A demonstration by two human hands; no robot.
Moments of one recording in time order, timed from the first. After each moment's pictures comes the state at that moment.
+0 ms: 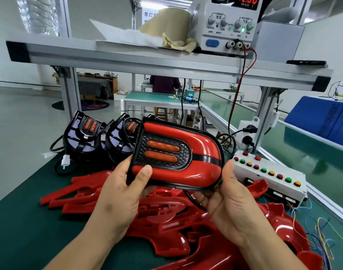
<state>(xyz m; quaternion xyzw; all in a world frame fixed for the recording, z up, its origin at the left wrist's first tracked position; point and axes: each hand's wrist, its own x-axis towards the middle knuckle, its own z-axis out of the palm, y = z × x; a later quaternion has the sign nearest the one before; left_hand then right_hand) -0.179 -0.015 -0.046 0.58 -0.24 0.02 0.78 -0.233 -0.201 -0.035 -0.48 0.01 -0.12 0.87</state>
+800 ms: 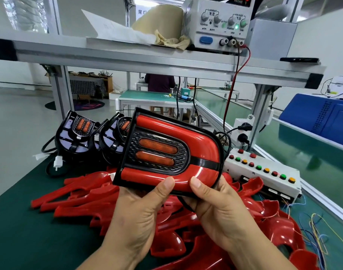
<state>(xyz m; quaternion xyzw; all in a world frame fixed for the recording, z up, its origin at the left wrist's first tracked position) -0.205 -0.051 -0.050 0.43 -0.21 -0.04 0.88 -0.242 -0.191 -0.034 -0.46 -0.07 -0.08 0.88</state>
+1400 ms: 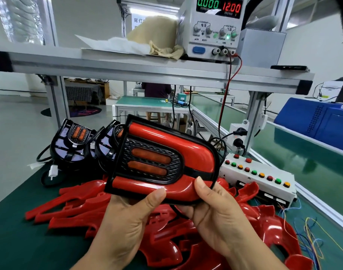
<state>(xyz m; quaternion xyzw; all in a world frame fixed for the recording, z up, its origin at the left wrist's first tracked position) -0.193 -0.038 -0.050 0.44 -0.26 -0.05 0.86 -0.243 -0.193 -0.029 -0.43 -0.07 -0.06 0.90</state>
